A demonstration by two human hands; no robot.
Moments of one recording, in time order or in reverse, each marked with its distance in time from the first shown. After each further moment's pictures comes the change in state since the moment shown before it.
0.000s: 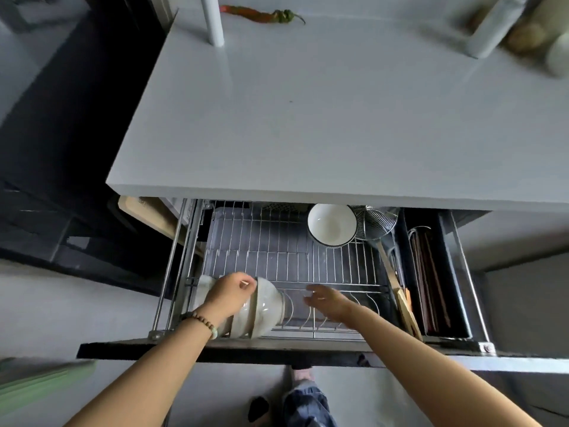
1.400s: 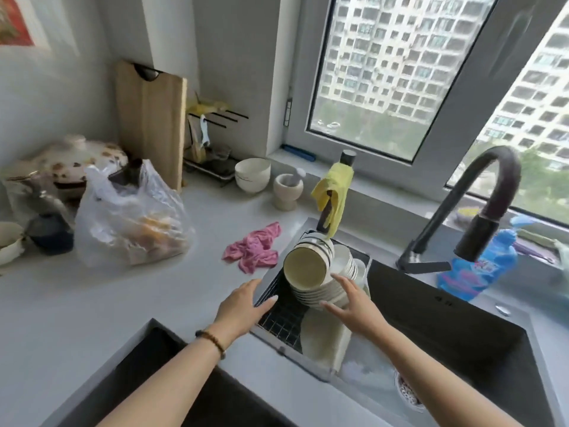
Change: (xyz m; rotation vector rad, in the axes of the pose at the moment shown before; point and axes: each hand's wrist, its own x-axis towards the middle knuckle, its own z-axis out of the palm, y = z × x) left_hand -0.099 0.846 0.617 0.605 -0.382 1.097; right_hand -0.480 0.562 -0.629 0.181 1.245 0.249
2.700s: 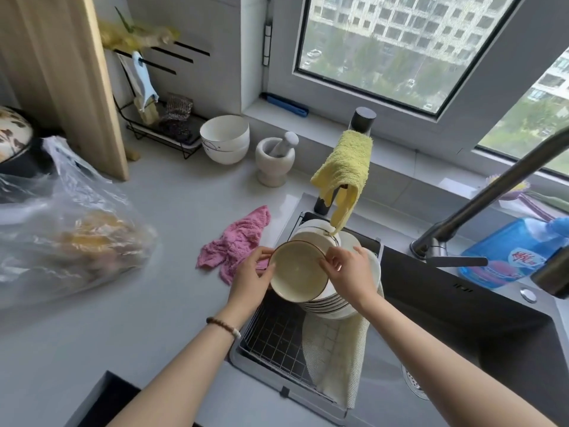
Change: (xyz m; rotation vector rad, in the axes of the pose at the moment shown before) left_hand 0.148 0.003 0.029 -0.618 0.066 0.022; right_hand 0.145 0.013 0.021 -0.039 0.310 0.057
